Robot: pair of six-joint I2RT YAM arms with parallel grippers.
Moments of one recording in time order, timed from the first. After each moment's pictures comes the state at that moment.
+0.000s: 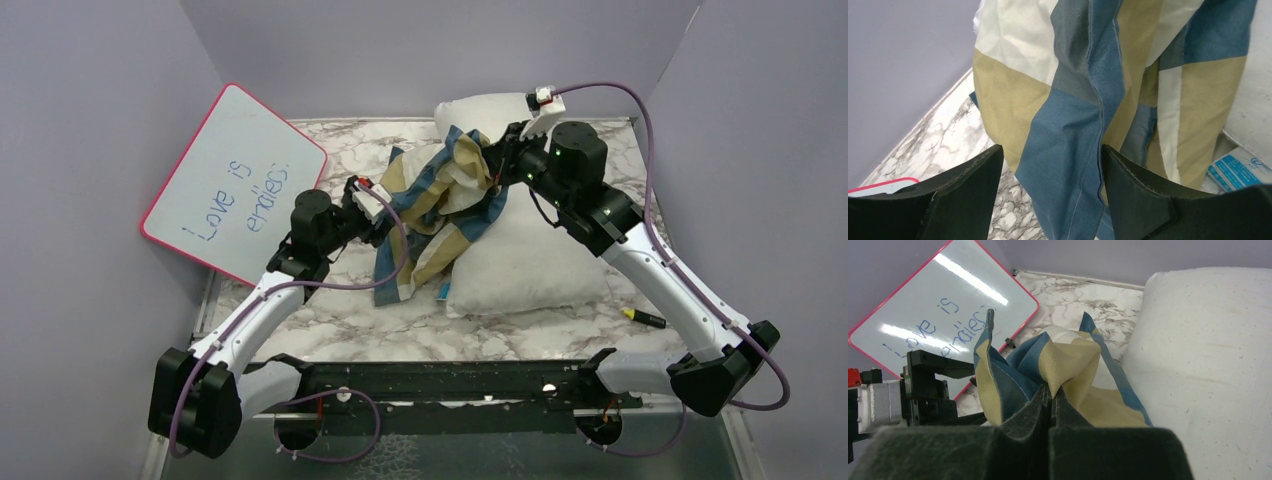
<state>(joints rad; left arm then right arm) -0.36 1.09 0.69 0.22 0.41 0.41 0.61 1.26 1.38 -0.26 0.03 0.29</state>
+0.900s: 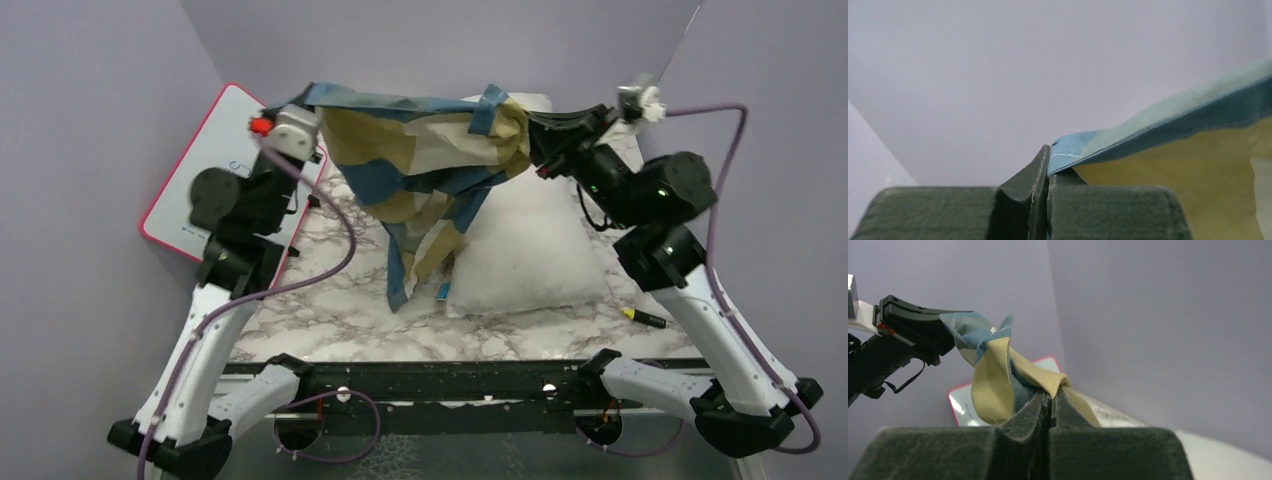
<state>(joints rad) -0.39 0.98 1.20 0.15 0.02 0.42 0.61 1.07 1.36 0.07 -0.15 0.18</state>
